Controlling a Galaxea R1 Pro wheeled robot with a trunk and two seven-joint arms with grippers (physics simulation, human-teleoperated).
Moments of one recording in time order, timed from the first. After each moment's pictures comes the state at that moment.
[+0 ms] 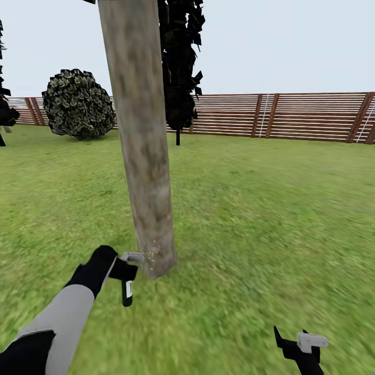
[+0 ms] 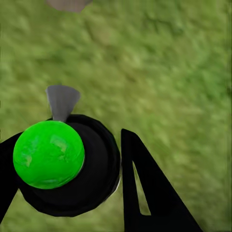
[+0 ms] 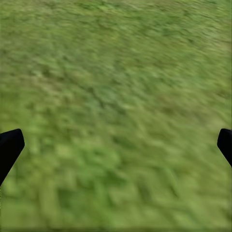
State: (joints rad) left arm -0.86 0.02 0.15 -0.60 -0.47 0.90 -0.53; right arm -0.36 -0.14 -0.50 -0.28 0.25 -0.62 0.17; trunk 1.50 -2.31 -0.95
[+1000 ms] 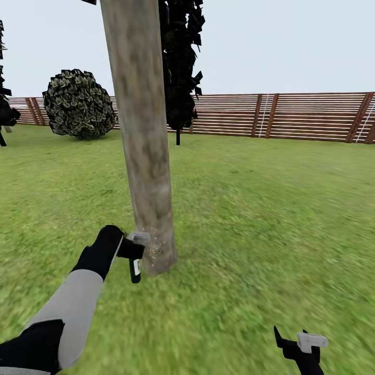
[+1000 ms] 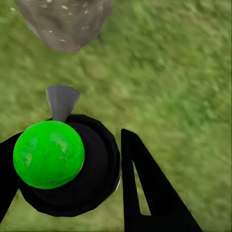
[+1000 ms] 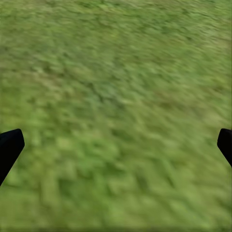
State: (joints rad) left arm -0.93 -0.04 0.15 -0.74 -0.49 1.01 -0.53; right arm -0.36 -0.14 -0.50 -0.28 0.25 -0.62 0.17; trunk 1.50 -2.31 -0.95
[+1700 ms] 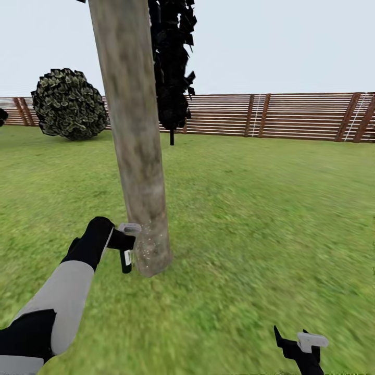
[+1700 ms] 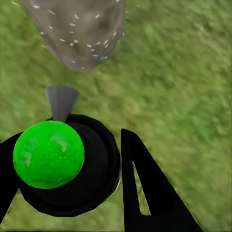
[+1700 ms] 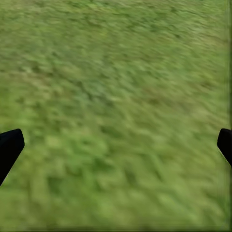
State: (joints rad) left arm -0.98 0.02 0.15 -0.74 -0.48 1.01 -0.53; right arm -0.36 -0.14 -0.50 -0.28 0.25 -0.62 0.17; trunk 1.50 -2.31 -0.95
